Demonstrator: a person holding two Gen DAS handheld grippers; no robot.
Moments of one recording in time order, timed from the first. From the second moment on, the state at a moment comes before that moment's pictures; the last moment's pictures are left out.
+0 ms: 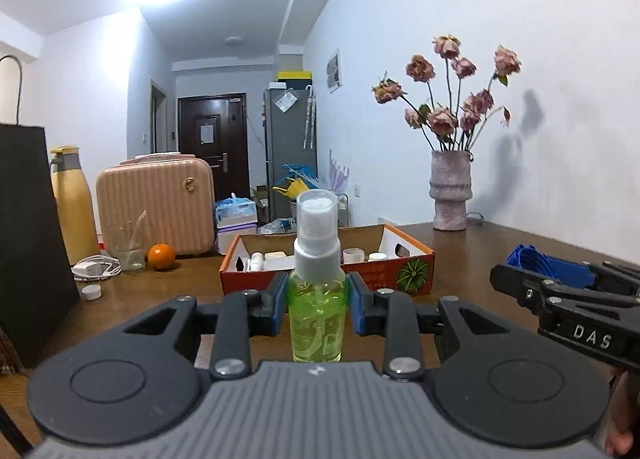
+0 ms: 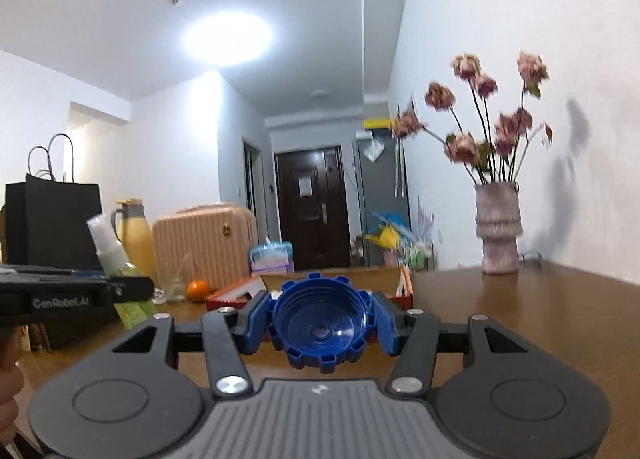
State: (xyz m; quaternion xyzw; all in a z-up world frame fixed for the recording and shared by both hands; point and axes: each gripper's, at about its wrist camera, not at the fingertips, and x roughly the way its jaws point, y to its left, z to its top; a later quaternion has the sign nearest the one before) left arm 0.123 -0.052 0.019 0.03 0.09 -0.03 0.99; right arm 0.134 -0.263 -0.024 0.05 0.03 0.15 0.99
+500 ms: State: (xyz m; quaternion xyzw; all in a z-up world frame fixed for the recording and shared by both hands) left arm 0.166 -0.036 0.027 0.01 0.03 0.00 1.00; right arm 0.186 -0.258 -0.004 0.04 0.02 0.13 0.99
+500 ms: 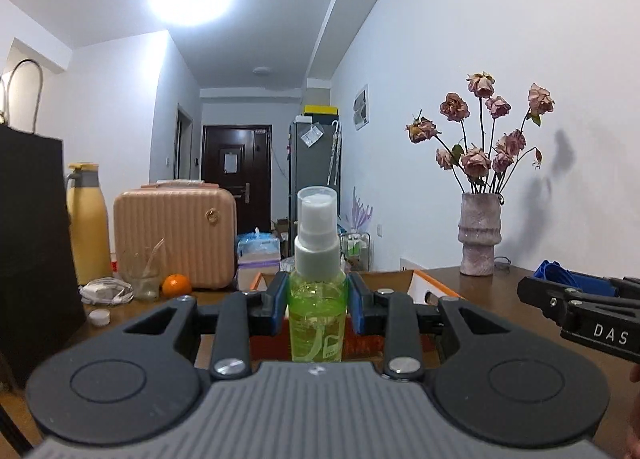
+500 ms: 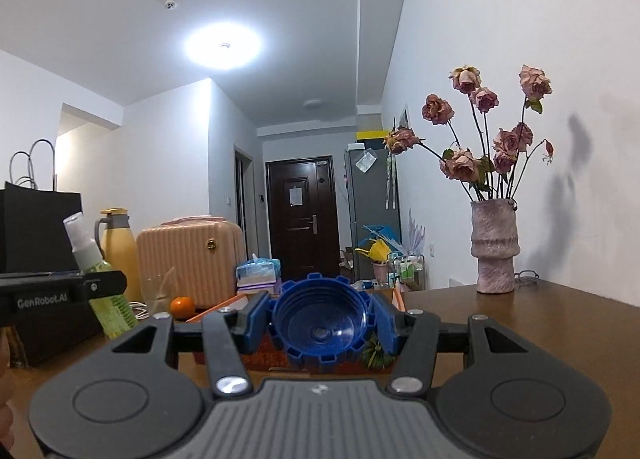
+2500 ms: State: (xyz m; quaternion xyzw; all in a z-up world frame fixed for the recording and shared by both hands) left arm 0.493 -0.032 0.073 0.00 0.35 -0.02 0.93; right arm 0.501 -0.250 0.074 0.02 0.34 0.14 0.93
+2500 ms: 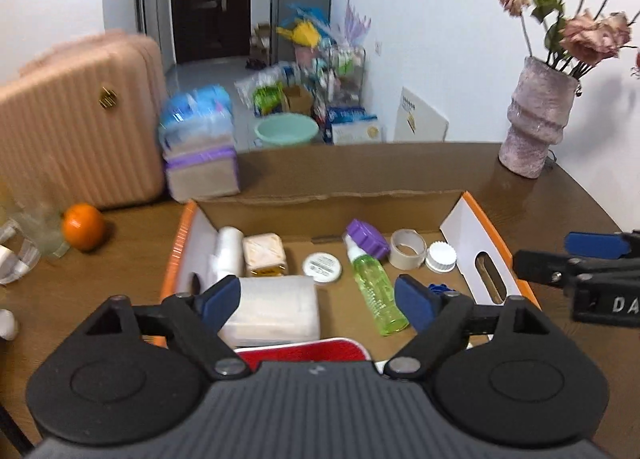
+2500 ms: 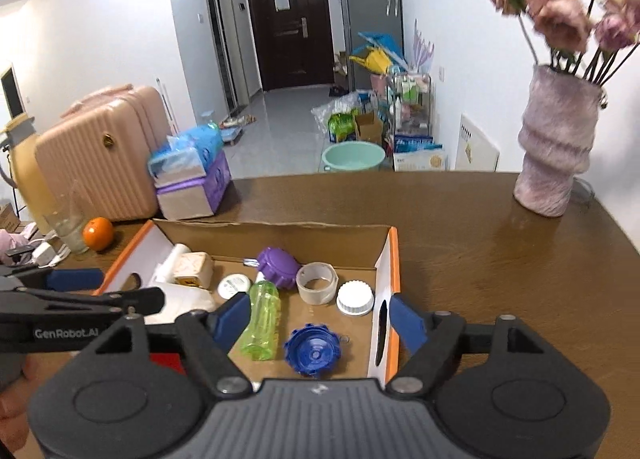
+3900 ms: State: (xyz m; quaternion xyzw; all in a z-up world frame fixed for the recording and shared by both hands) left arm 0.054 0.000 -0.006 0.04 -0.06 0.06 1.00; right arm 0.102 -0.208 0.004 -0.05 0.01 0.12 0.99
